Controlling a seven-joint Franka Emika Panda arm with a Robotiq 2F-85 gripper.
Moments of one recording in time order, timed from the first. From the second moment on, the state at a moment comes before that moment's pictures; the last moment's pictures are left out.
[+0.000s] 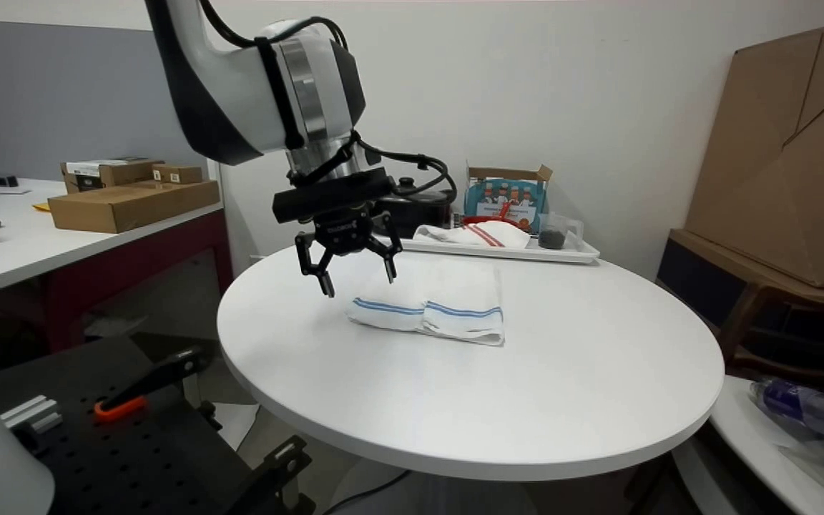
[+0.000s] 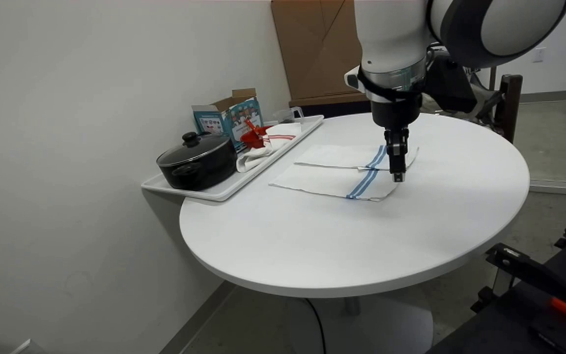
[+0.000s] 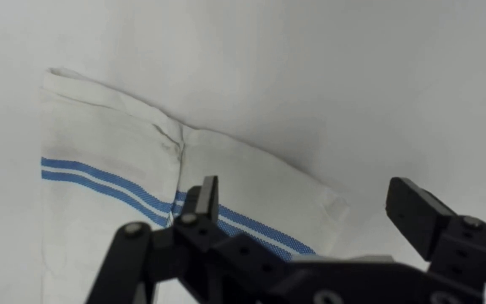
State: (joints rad) arm 0.05 0.17 0.01 -2.63 -0.99 2.89 0.21
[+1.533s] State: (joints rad) arm 0.09 0.42 0.00 -2.43 -1.15 2.90 0.36
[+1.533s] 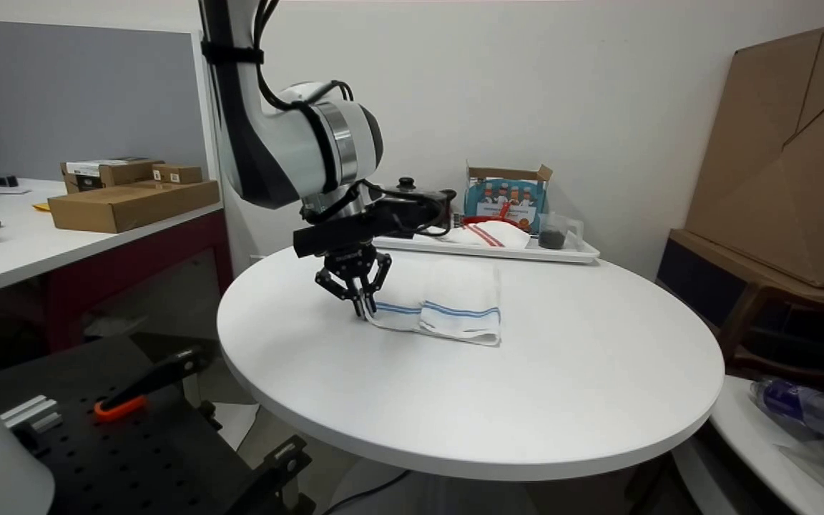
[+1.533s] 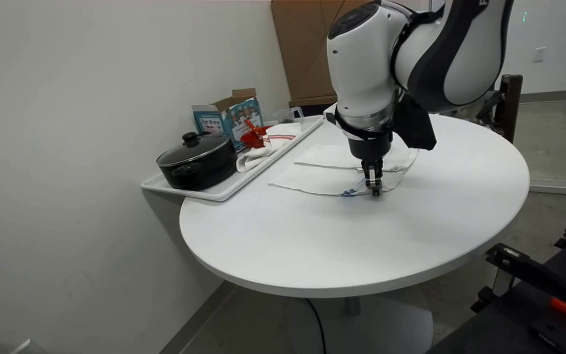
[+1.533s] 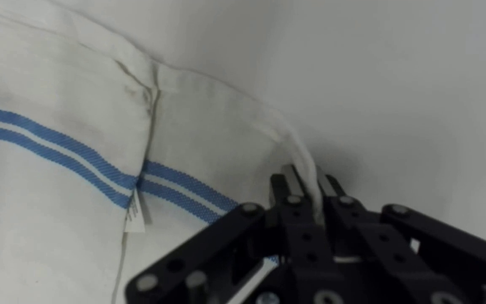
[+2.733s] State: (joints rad) arm -0.69 0.36 0.39 -2.54 -0.40 3.14 -0.04
